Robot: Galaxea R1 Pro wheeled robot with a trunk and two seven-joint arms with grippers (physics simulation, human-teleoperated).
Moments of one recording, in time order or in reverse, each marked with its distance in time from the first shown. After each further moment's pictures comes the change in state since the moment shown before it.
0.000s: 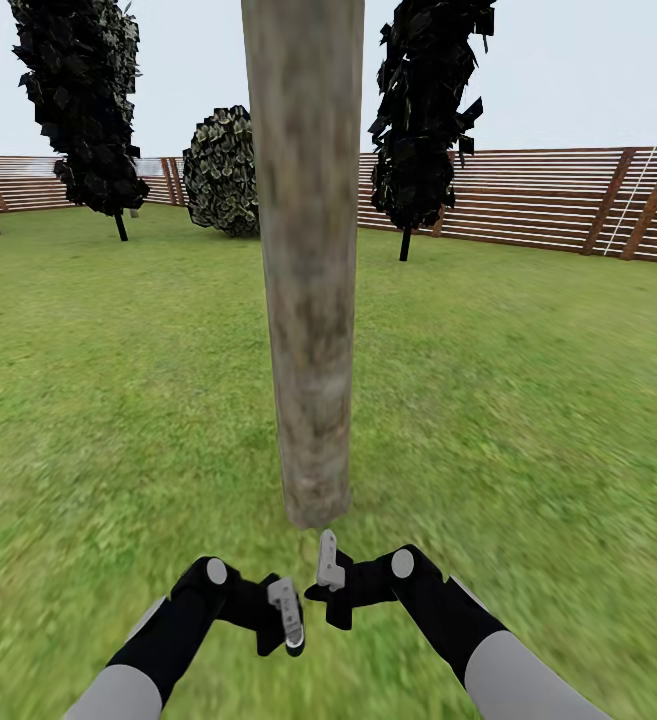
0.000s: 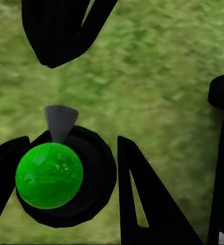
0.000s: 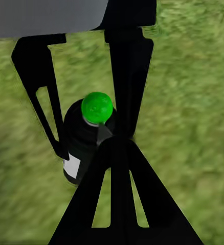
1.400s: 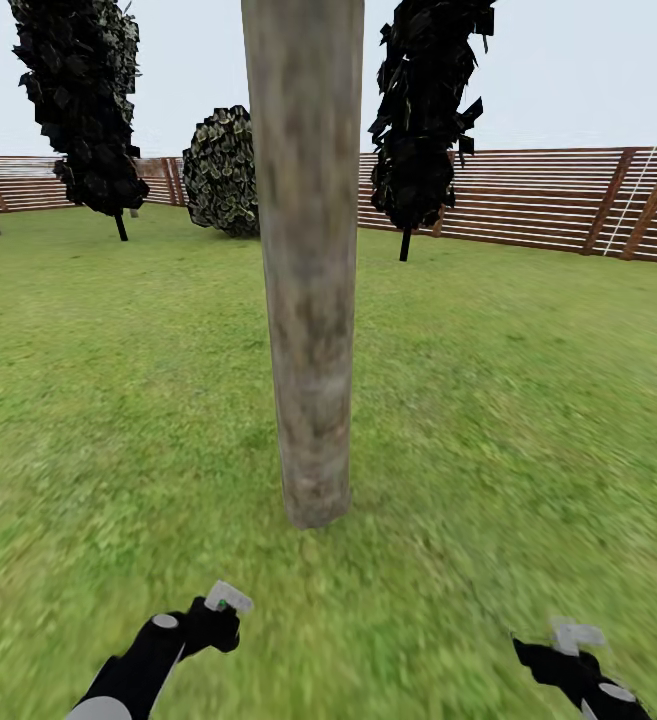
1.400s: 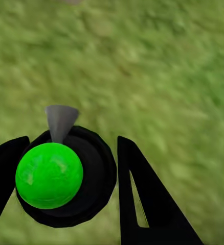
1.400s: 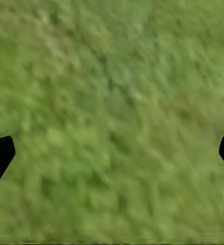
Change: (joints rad) left arm 0.015 0.022 0.420 0.322 0.171 0.006 0.652; right arm 0.145 -0.283 -1.121 0.445 -0.019 -0.017 -0.675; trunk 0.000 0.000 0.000
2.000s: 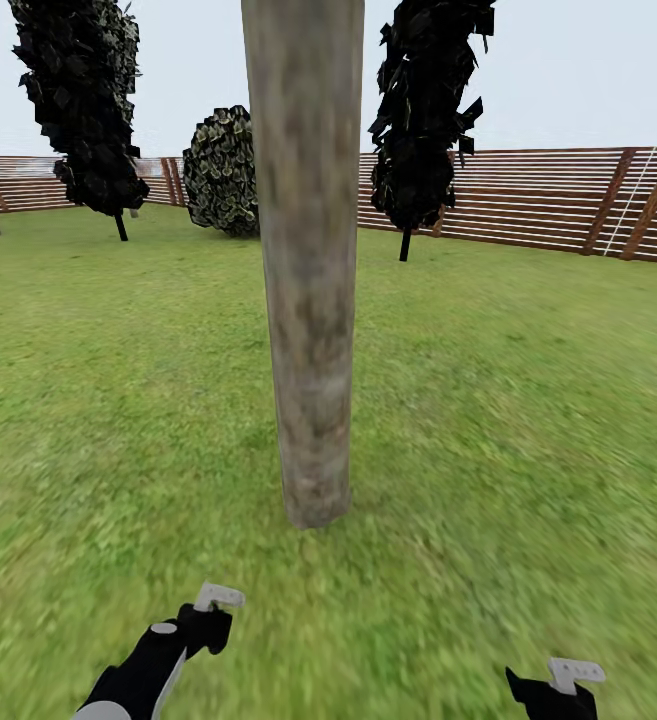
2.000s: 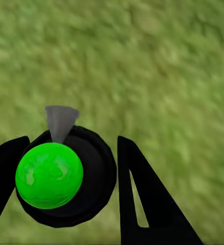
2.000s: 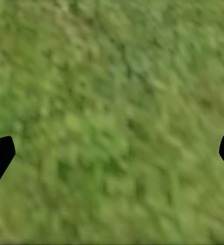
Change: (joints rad) left arm 0.000 -0.001 0.000 0.045 0.140 0.016 0.199; right arm 0.055 0.008 -0.016 0.107 -0.001 -0.178 0.004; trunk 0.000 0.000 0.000
